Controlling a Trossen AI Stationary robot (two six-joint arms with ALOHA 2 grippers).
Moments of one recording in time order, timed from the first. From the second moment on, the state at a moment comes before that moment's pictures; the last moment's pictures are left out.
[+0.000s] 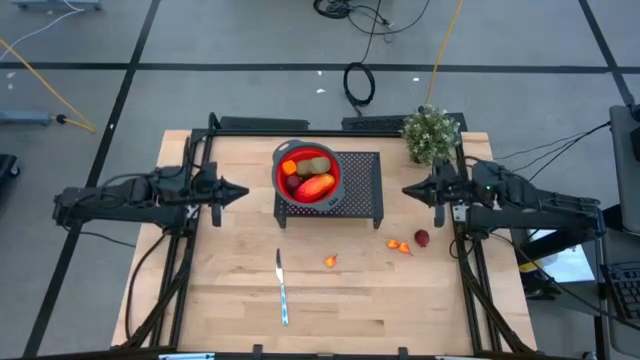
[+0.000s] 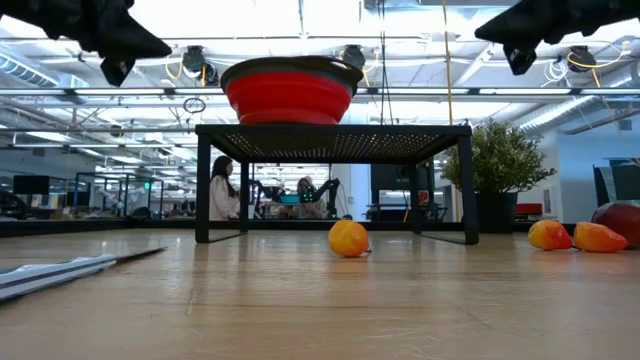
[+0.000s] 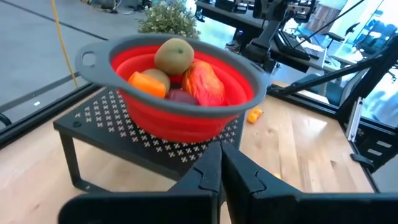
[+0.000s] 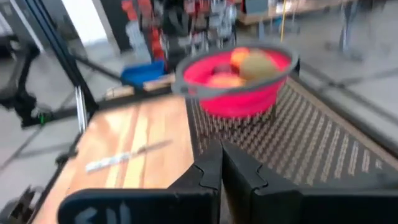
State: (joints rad) left arm 0.07 0.43 0.51 -0.34 -0.10 -0.29; right arm -0.17 0.45 0.56 -0.28 -0.10 0.19
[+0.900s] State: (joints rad) left arm 0.07 0.19 0.34 -0.28 -0.10 -0.28; right arm -0.17 0.84 1.05 -1.01 -0.11 0.17
